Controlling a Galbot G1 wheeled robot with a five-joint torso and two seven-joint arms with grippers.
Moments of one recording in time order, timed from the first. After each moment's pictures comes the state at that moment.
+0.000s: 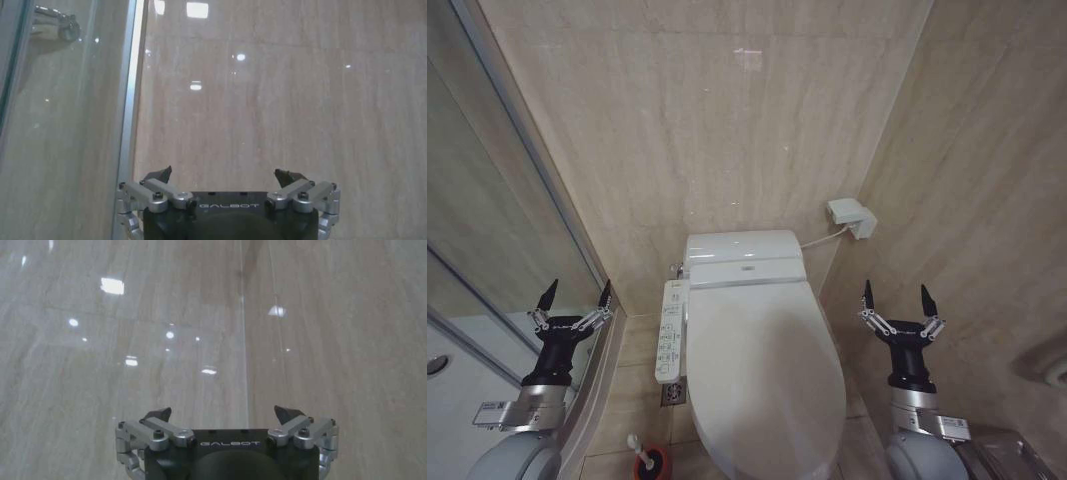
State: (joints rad) left arm 1.52 -1.10 -0.68 -2.13 -0.45 -0.31 -0.10; right arm -1.52 1.28 0.59 2.07 0.13 0.55 0.30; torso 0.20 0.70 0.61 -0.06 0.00
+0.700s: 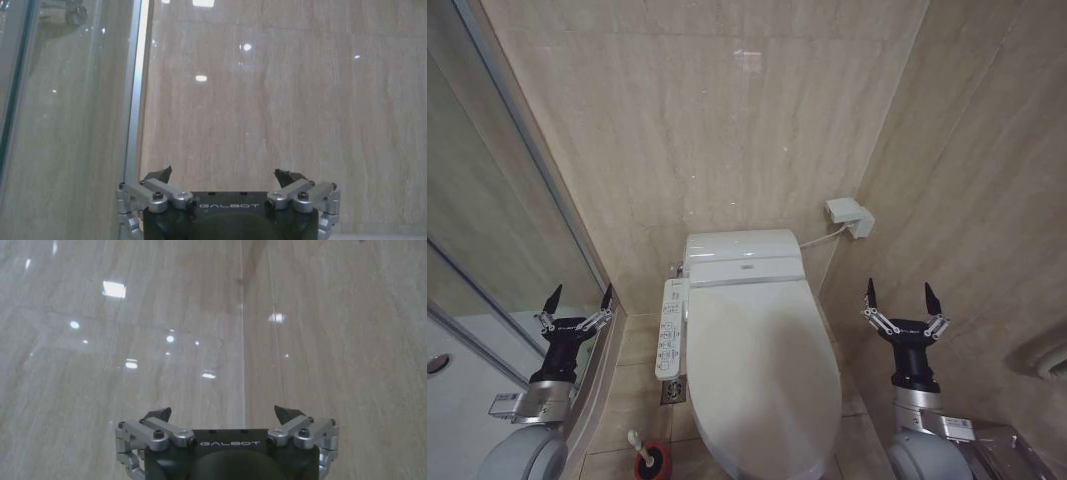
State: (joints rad) left arm 1.48 -1.11 -0.66 -2.05 -0.45 -0.31 -0.10; right arm -1.52 1.28 0.60 2.07 0.12 0.56 0.30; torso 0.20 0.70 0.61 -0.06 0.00
